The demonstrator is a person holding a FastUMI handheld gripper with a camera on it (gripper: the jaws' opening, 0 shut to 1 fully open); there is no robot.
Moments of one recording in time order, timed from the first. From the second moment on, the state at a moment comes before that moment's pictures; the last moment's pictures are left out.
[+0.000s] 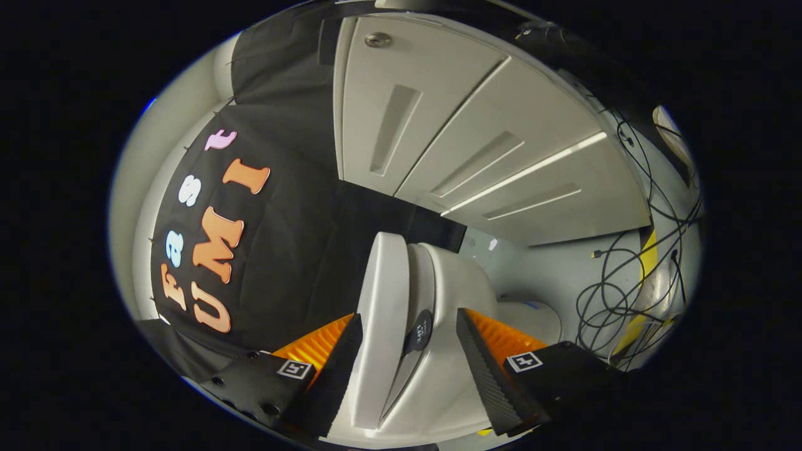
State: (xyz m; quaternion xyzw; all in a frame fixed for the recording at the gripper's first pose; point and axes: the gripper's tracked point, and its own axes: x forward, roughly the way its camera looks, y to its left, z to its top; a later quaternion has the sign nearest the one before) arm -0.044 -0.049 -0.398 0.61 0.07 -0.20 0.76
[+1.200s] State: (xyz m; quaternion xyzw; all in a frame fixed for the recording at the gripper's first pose) arm -0.011 -0.048 -0.410 0.65 0.06 -0.18 0.74
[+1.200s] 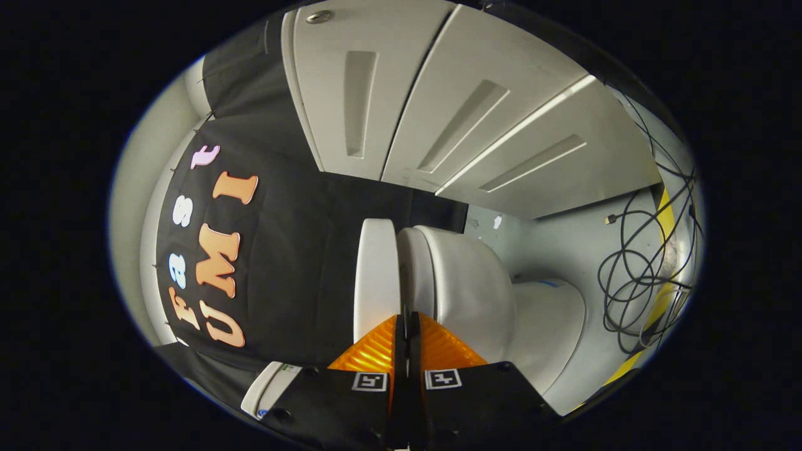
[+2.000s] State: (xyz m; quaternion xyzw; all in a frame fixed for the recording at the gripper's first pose) arm 0.016 -0.047 -0.315 0.57 0.04 -0.17 0.80
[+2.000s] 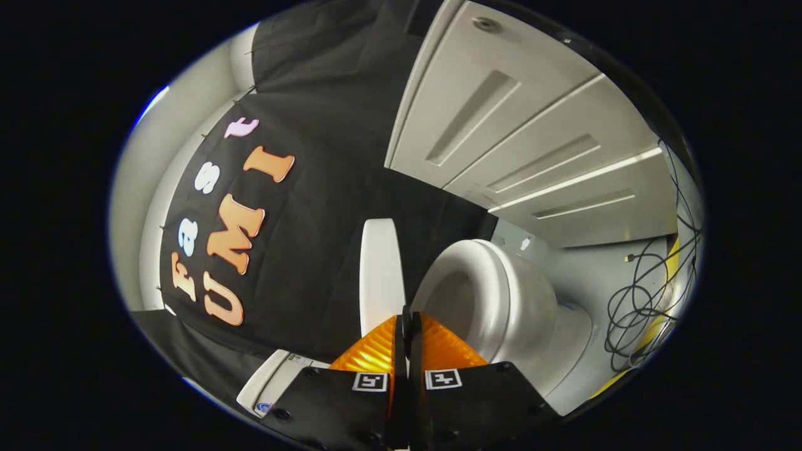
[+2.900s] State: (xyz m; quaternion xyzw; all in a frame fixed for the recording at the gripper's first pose) arm 0.050 -0.009 -0.213 0.45 0.04 -0.15 0.88
